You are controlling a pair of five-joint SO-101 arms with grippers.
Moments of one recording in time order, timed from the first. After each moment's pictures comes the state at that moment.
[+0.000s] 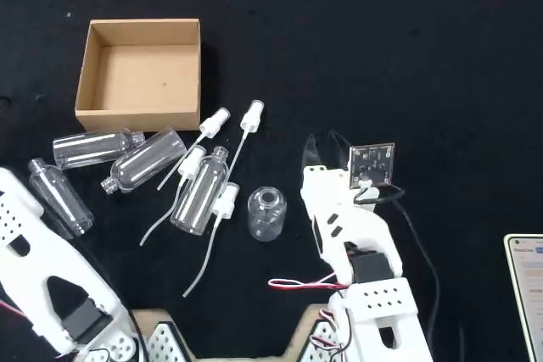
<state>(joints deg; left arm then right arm) -50.0 68.1 -92.0 98.4 -7.0 -8.2 -74.6 97.2 5.8 -3.5</state>
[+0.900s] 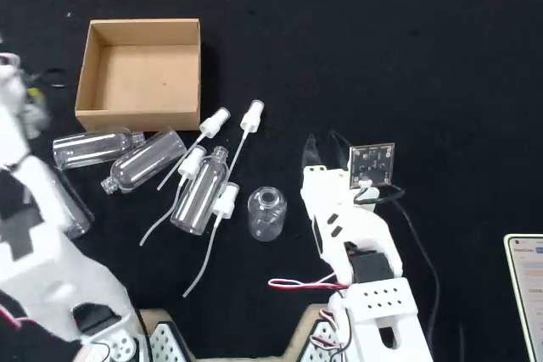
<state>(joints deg) -33.3 12.3 -31.6 100.8 -3.3 -8.2 -74.6 97.2 5.8 -3.5</state>
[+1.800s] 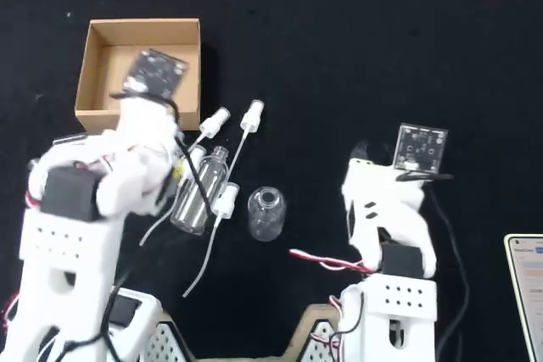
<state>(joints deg) 7.2 -46.5 20.3 89.9 -13.8 8.6 -74.6 83.0 31.9 -3.5</state>
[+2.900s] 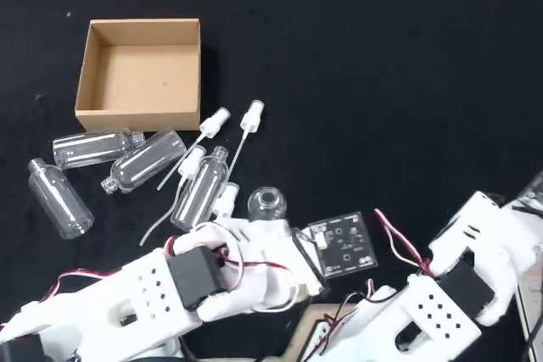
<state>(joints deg) 60.2 -48.8 41.2 67.4 -14.0 51.6 -74.6 69.0 49.3 5.5</state>
